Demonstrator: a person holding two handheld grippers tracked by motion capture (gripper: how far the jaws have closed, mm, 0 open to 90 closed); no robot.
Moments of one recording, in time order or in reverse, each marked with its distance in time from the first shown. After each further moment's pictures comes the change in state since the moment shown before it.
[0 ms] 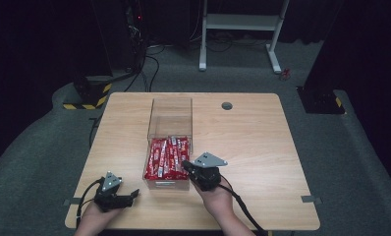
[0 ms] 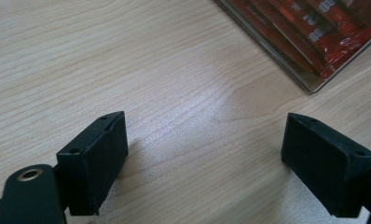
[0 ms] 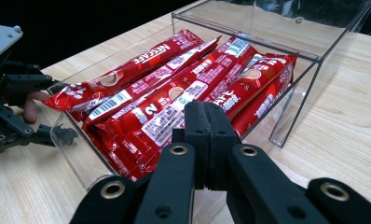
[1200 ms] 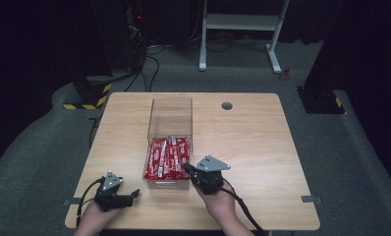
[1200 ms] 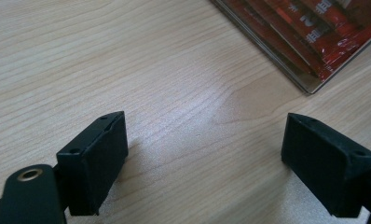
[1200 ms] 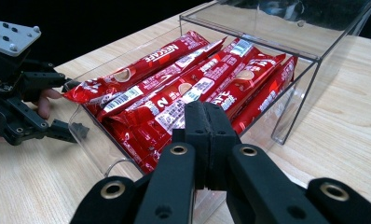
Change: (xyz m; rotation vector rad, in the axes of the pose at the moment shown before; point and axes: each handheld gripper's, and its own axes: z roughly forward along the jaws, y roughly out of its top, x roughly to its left) left arm 0.000 0.001 0.001 0.001 -0.008 0.009; right arm 0.004 -0.002 -0.012 -0.015 0.010 -0.013
